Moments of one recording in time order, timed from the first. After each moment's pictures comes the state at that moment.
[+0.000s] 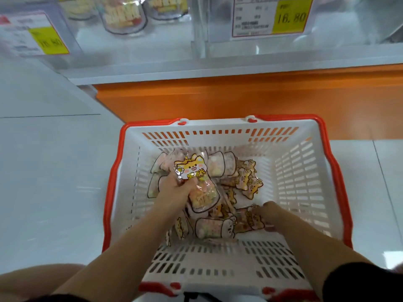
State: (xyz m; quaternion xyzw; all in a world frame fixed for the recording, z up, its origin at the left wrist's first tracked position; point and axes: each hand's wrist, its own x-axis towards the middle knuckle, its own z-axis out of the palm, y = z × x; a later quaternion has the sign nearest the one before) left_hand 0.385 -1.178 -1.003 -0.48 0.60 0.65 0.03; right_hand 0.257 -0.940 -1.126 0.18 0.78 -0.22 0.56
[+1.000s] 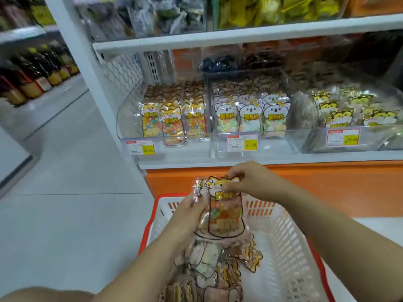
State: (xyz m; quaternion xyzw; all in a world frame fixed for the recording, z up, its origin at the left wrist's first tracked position) left_hand 0.370 -1.173 -0.842 -0.29 0.64 0.71 -0.05; right_hand 0.216 -1.039 -0.768 -0.41 0.82 -0.32 0.25
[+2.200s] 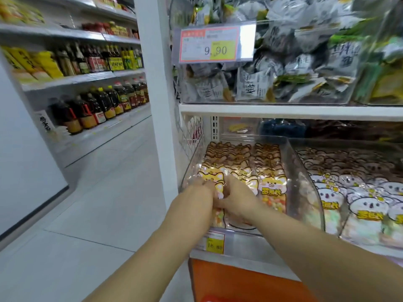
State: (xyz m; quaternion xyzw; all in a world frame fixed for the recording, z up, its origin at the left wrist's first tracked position) left_hand 0.293 -1.393 -0.722 -0.26 0.95 0.11 -0.09; right_hand 0.167 -1.329 -0.751 -0.41 0.83 -0.34 0.16
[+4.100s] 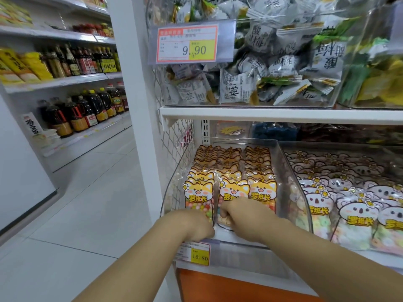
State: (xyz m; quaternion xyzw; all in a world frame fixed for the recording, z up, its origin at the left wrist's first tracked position) left_hand 0.248 -1.405 -0.749 -0.28 0.92 0.08 0.25; right_hand 0.130 -1.301 -0.780 -0.54 0.84 0.00 0.04
